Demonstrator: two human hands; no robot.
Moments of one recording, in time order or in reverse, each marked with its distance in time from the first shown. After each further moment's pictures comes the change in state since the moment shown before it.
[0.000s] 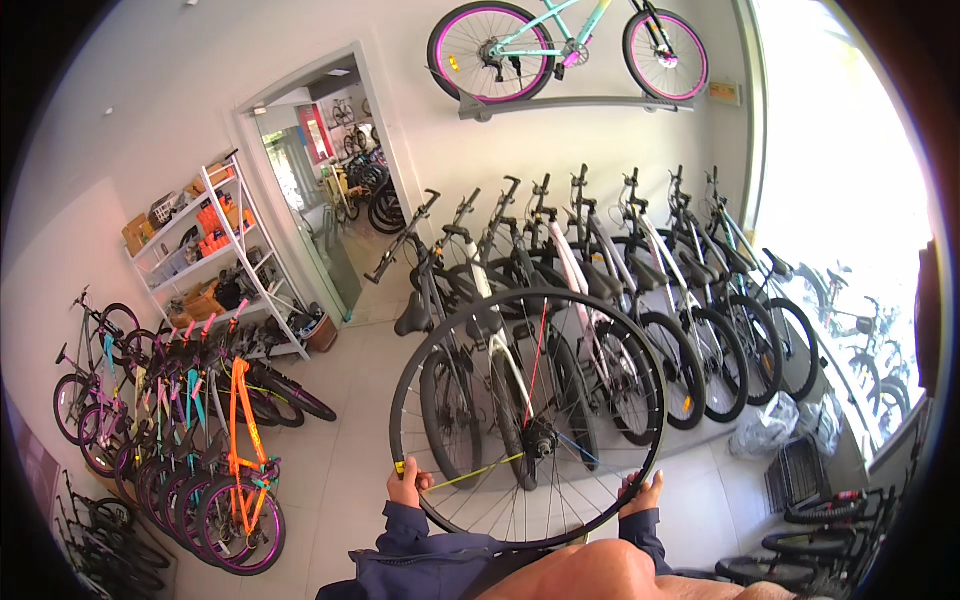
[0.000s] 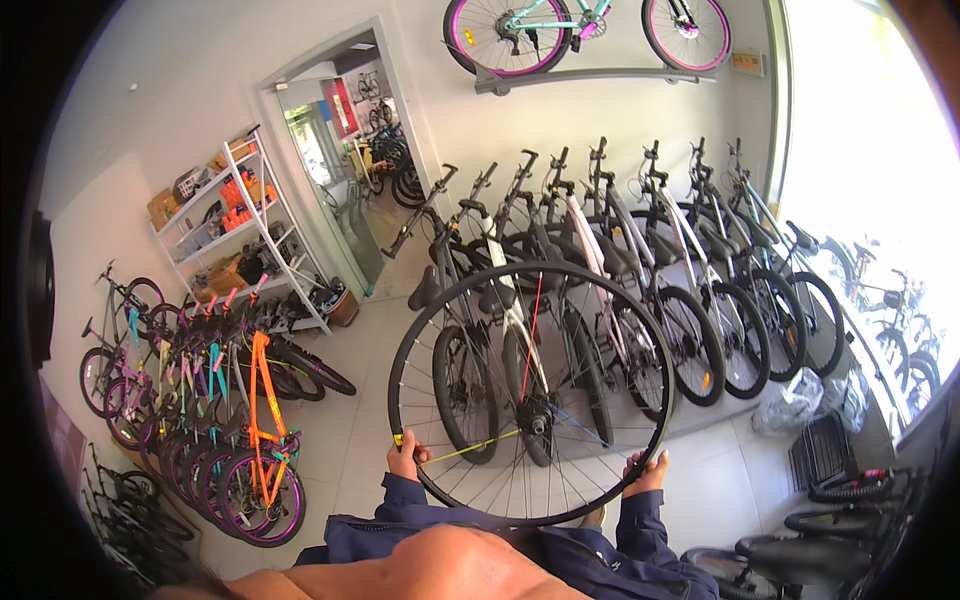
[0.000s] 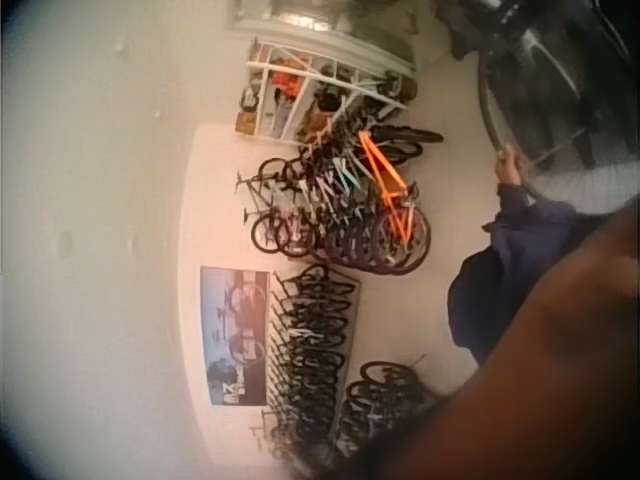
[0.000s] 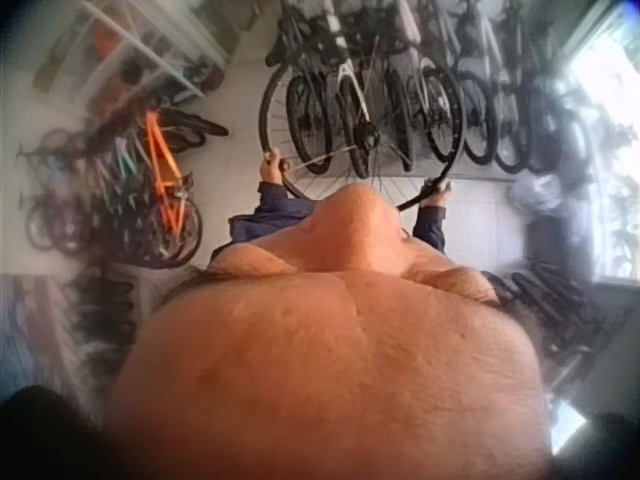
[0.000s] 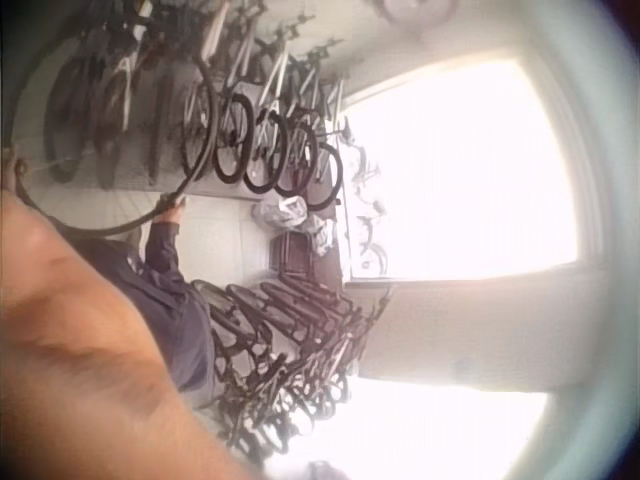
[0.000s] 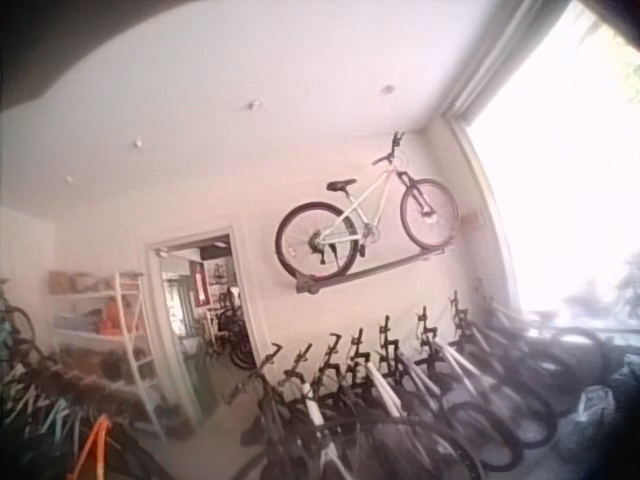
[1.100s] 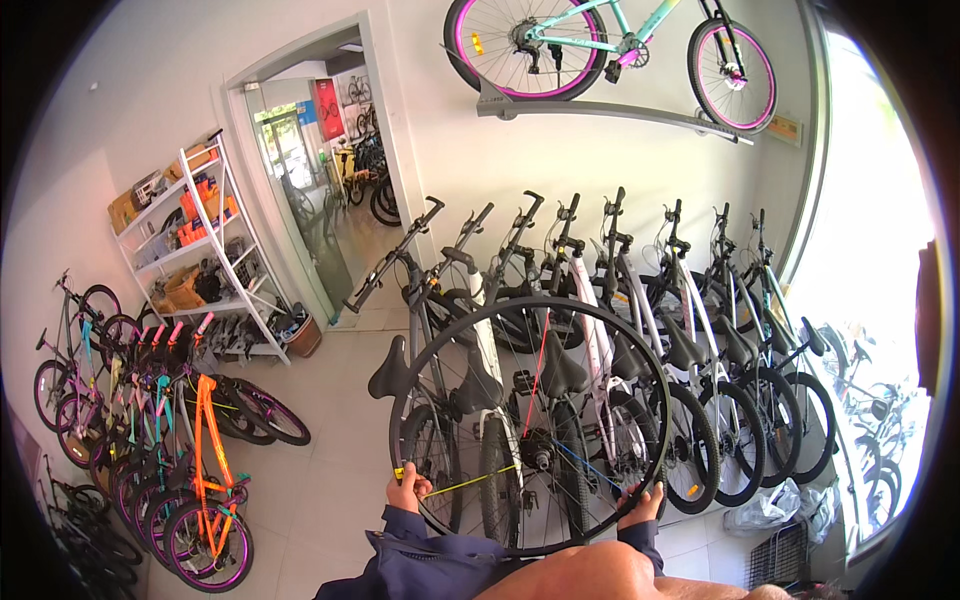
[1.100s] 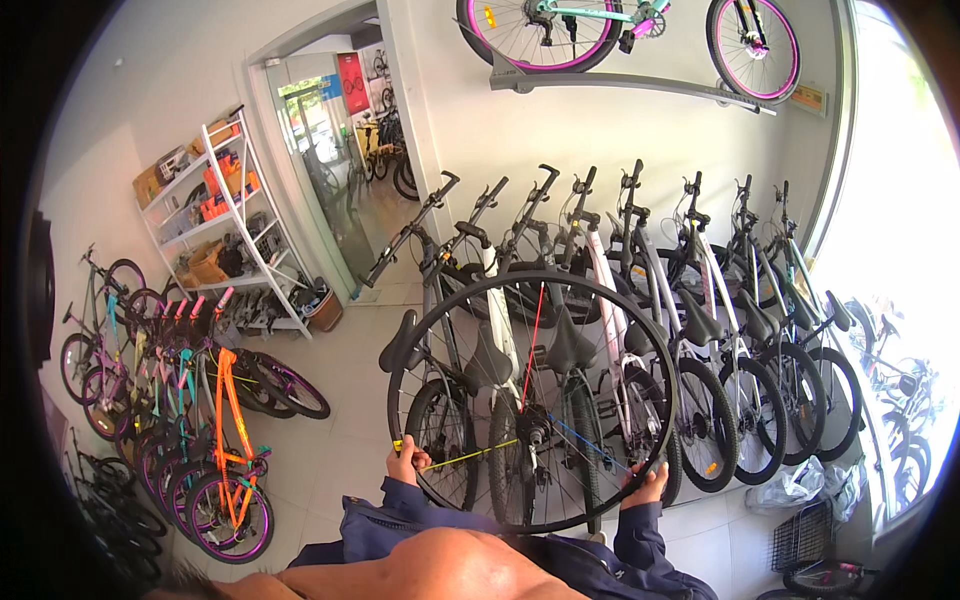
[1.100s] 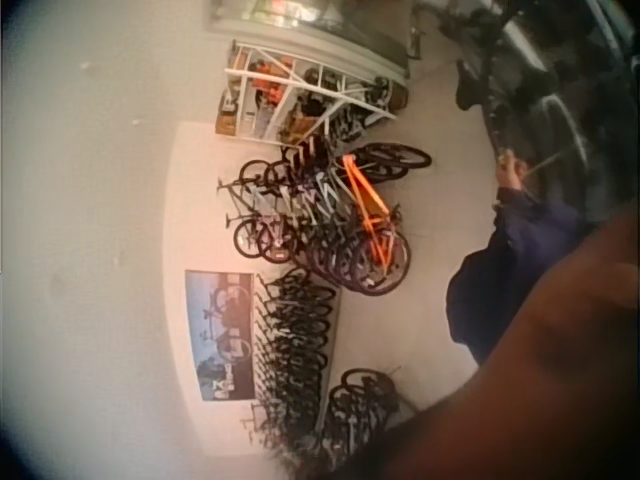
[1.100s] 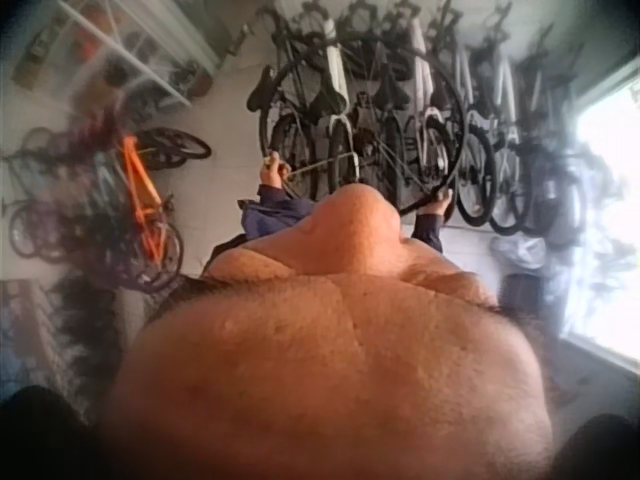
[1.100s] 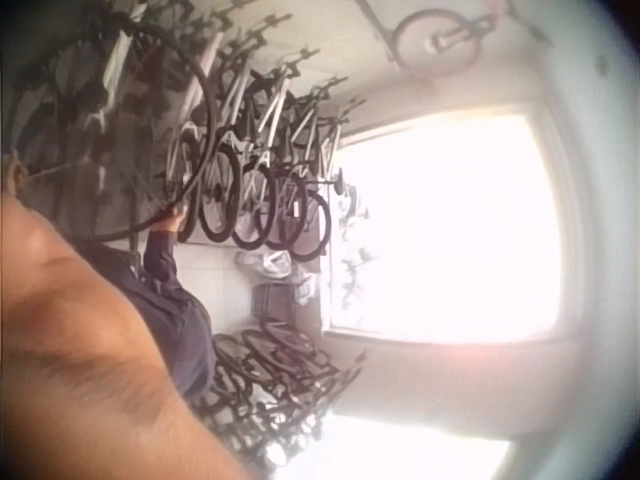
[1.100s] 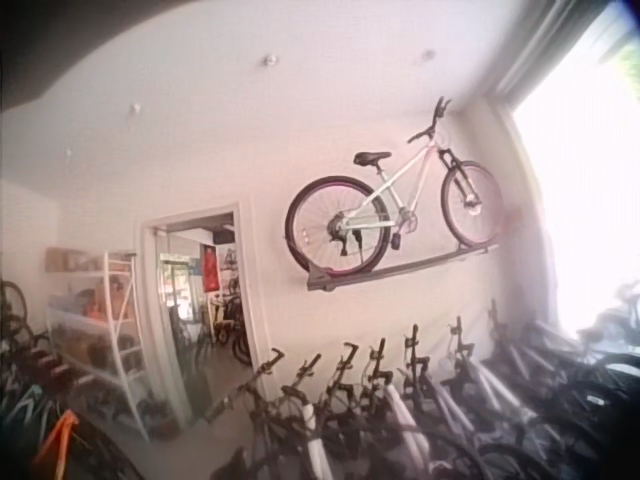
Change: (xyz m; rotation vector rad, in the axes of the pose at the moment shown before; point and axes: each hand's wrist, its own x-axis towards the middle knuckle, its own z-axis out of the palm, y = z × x) left_hand 0.272 -0.041 0.159 -0.106 0.109 -0.077; right_hand 0.272 -0.014 0.200 -0.113 0.064 0.004
